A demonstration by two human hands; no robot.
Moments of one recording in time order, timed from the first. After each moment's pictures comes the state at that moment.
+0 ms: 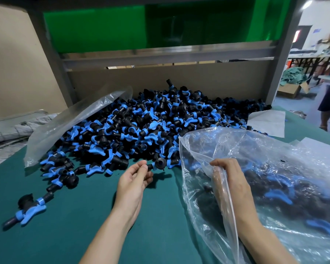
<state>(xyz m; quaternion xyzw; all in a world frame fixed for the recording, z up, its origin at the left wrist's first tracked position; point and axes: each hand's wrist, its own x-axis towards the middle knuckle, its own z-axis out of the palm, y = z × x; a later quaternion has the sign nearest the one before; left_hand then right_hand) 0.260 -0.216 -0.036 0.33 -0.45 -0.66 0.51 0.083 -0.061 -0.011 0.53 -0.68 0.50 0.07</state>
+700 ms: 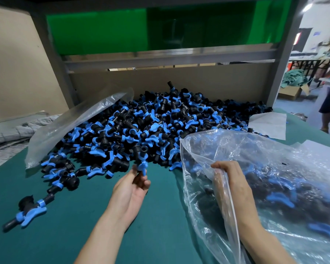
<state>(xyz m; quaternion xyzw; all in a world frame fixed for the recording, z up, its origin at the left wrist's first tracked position) 0.269 -0.215 -0.019 0.30 -0.26 -0.78 0.49 0.082 -0.062 -0.014 0.53 -0.68 0.50 0.07</state>
